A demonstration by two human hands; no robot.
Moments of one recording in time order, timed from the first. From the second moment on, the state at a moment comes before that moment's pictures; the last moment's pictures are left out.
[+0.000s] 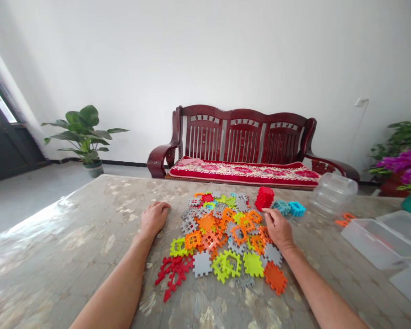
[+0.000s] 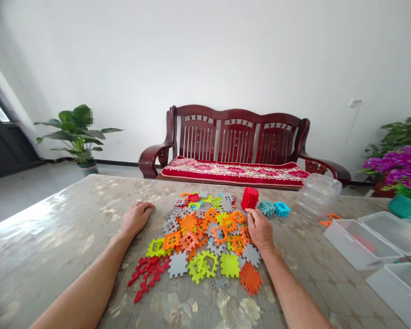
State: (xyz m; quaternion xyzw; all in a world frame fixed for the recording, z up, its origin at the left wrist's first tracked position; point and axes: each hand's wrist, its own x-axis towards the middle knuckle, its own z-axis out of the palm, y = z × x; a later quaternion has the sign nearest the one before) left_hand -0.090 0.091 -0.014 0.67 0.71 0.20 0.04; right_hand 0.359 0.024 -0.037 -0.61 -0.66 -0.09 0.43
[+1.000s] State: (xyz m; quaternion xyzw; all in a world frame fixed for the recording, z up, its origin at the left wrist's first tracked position) left_hand -0.090 0.091 -0.018 0.68 0.70 0.21 0.05; right_hand 0.188 0.082 0.033 -0.48 -0.86 0.15 0.11
